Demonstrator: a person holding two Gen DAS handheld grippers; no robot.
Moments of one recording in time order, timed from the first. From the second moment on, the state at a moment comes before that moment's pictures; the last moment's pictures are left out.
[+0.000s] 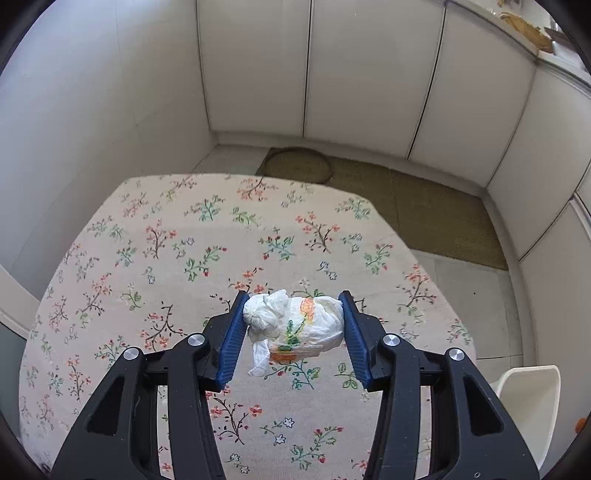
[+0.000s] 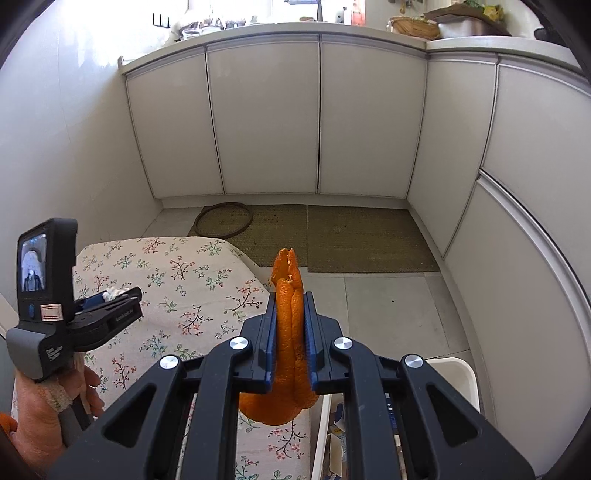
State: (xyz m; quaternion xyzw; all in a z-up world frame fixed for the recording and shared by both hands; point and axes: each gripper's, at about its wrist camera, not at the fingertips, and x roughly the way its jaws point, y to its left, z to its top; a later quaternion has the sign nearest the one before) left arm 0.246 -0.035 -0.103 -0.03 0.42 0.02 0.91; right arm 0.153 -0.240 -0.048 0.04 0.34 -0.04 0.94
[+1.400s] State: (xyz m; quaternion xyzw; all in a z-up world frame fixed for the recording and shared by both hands) left arm 0.087 -0.274 -0.022 0.03 0.29 -0.24 0.93; right arm 0.005 -0.443 -0.037 0.12 0.25 -0.32 0.91
